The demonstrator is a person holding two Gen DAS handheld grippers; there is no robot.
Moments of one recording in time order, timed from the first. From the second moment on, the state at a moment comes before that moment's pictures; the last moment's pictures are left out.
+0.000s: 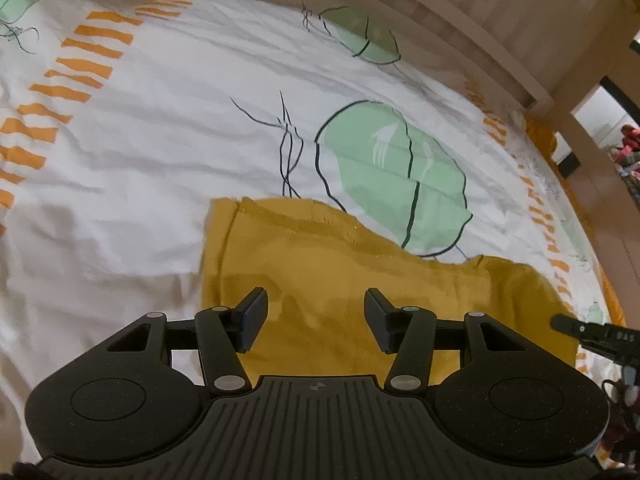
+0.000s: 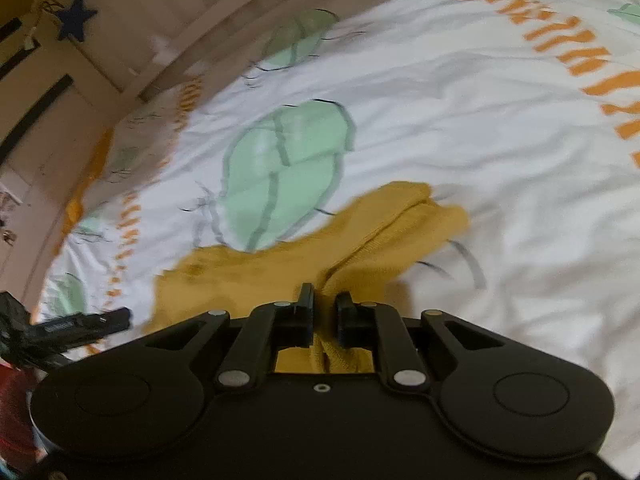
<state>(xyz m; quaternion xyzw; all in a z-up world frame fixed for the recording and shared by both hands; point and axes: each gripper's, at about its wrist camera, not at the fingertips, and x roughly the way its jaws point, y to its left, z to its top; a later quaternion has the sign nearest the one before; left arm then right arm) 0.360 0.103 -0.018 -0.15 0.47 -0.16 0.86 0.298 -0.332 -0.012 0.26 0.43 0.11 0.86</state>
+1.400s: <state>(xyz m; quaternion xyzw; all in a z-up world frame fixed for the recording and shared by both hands) 0.359 0.125 -0.014 -0.14 0.45 -0.18 0.86 0.231 -0.090 -0.015 -0.04 0.33 0.22 0.92</state>
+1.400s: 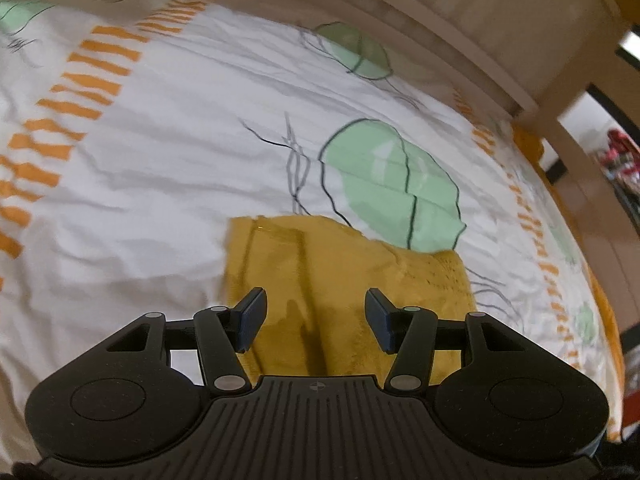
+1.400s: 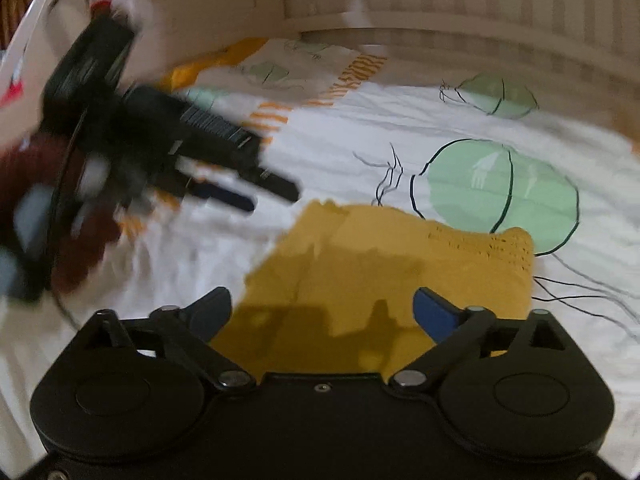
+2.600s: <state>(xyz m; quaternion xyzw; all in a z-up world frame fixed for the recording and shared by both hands) 0.383 0.086 -0.076 -0.23 0.52 -0.22 0.79 0.222 -0.127 -0.041 -0.01 0.31 0.21 0.93</state>
